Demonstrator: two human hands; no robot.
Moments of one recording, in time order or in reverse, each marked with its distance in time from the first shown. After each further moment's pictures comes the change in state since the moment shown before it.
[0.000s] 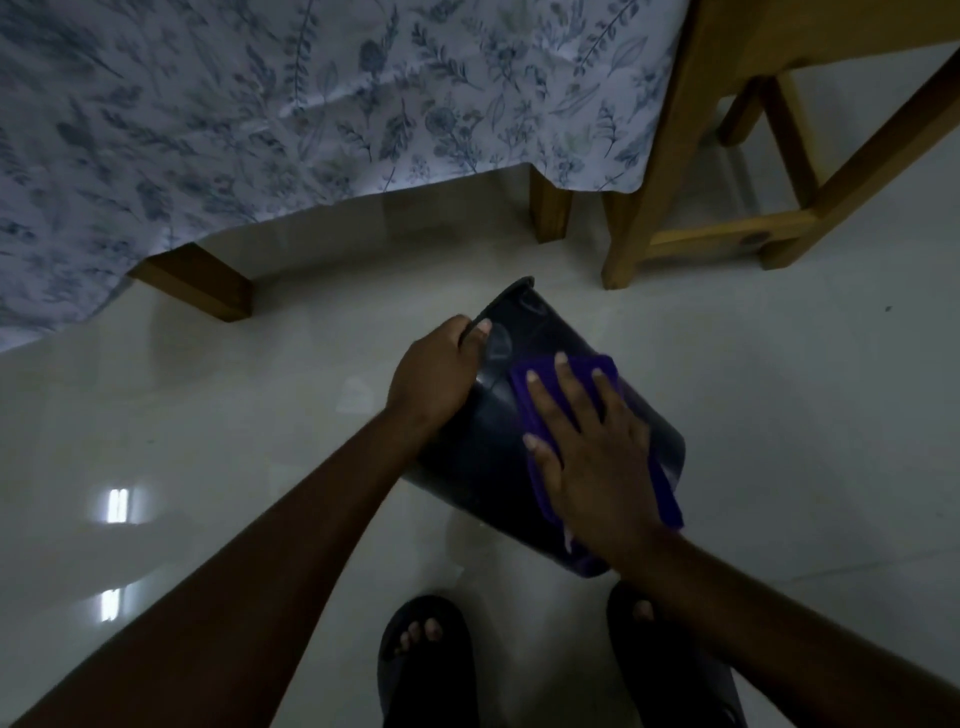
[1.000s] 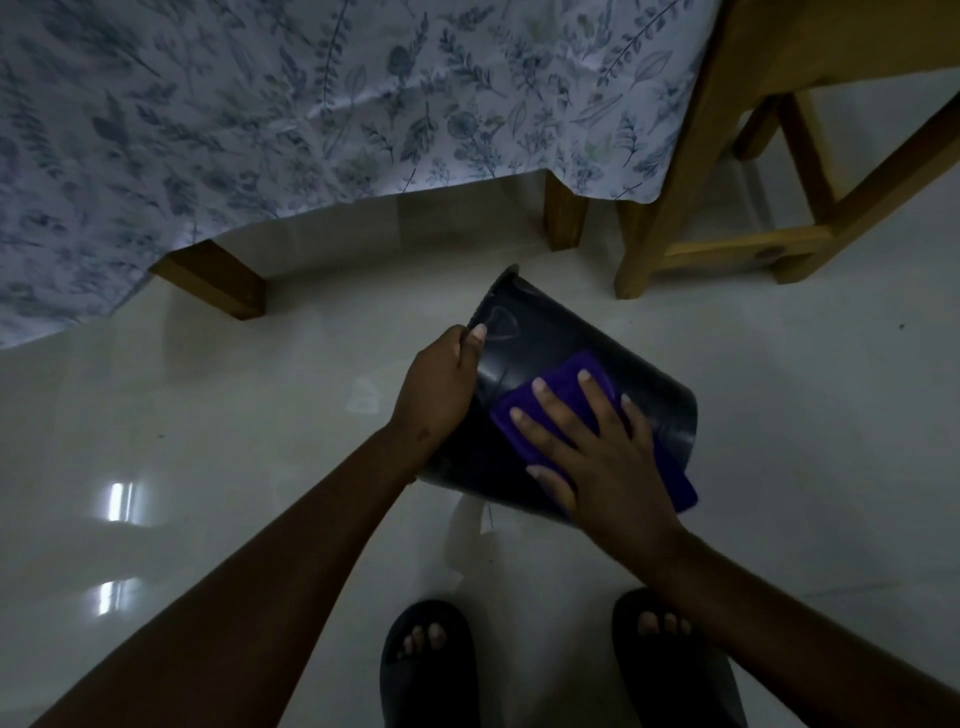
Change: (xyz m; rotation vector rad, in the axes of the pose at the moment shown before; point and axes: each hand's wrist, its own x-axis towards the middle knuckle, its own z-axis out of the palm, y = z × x) left_hand -0.006 -0.015 0.003 -0.138 0.074 -0.002; right_hand 0.005 0.017 0.011 -0.122 -0.017 -0.266
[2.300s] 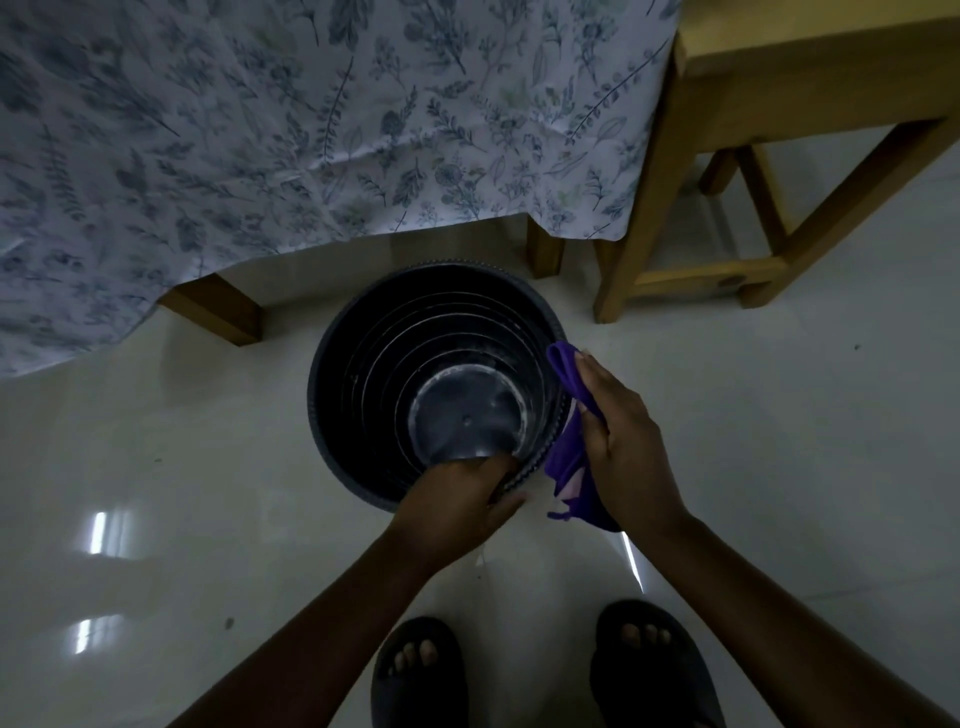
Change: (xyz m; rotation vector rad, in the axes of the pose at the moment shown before) left_hand -0.080 -0.013 0.021 0.420 -0.173 0.523; right_hand 0.011 0.018 -0.054 0.738 0.302 0.278
